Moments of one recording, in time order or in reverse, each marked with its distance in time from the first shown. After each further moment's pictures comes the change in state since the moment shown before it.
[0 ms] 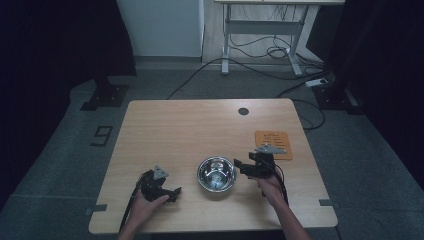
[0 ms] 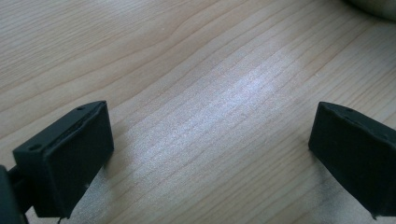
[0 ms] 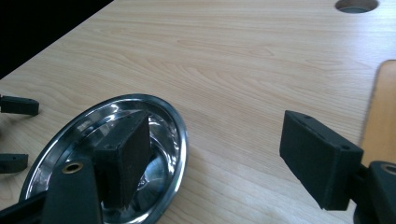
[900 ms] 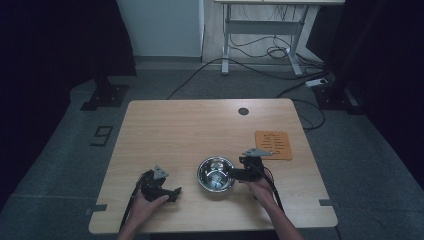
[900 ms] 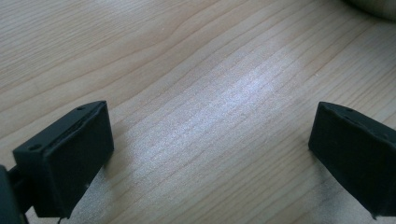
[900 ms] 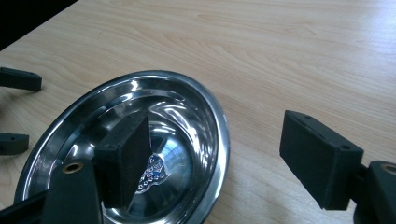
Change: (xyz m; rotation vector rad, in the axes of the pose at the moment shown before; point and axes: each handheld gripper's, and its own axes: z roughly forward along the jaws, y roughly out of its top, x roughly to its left) left arm 0.000 0.000 0.000 0.000 0.000 0.000; right arm 0.020 -0.011 0.025 0.064 0.025 -0.041
